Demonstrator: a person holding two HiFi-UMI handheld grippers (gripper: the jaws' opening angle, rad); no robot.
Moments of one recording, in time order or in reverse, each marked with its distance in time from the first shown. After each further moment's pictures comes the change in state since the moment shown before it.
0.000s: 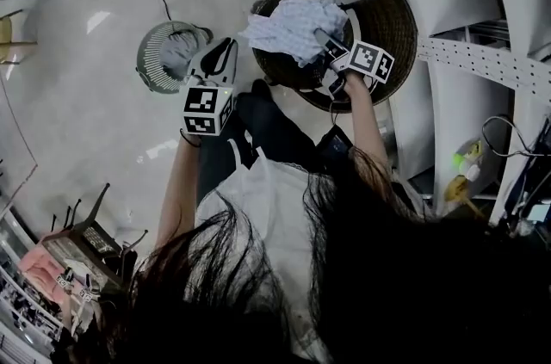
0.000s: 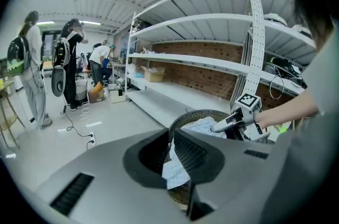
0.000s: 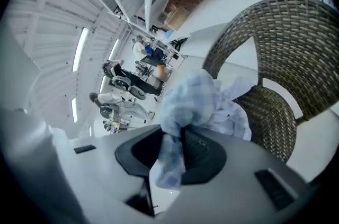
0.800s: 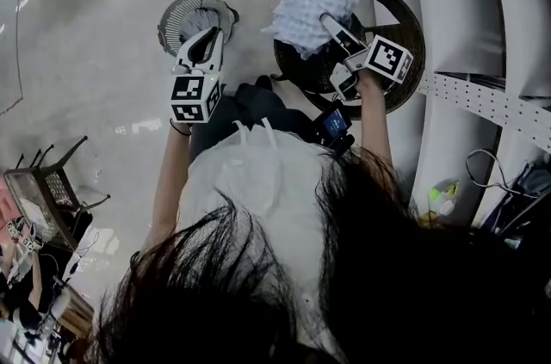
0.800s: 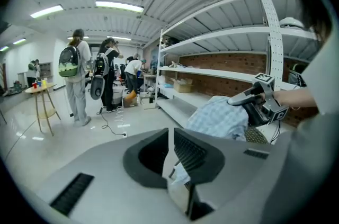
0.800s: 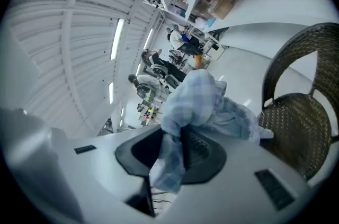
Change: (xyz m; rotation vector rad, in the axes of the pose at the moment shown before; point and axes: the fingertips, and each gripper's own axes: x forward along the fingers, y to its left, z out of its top) left arm -0.128 0.046 -0.002 -0.103 -0.114 0.301; right arm -0.025 0.189 -0.007 -0.181 0.124 0.333
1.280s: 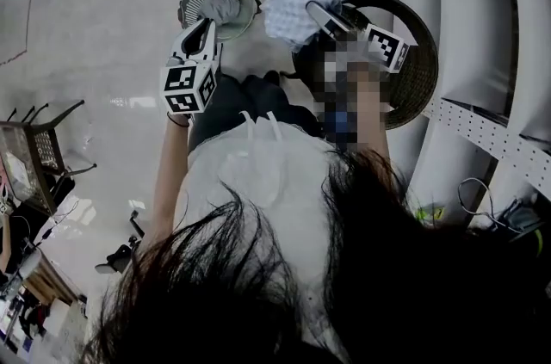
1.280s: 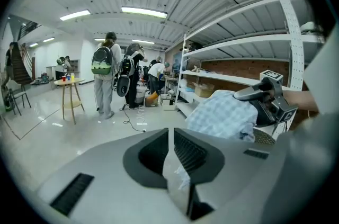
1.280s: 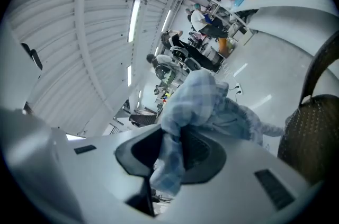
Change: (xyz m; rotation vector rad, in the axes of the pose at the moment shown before) left arm -0.062 0.069 -0.017 -0.139 -0.043 0.218; right arm 0.079 0.092 -0.040 -0.110 0.191 0.183
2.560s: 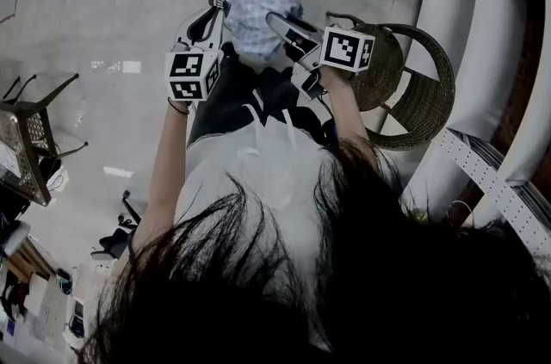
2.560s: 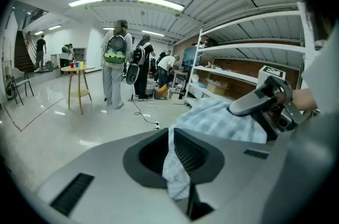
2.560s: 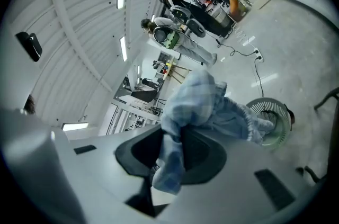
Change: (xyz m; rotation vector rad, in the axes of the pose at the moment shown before) left arm 0.018 0.195 -0.022 -0.077 0.074 0.018; right arm 0.251 0.050 -0.118 0.036 0.315 0.014
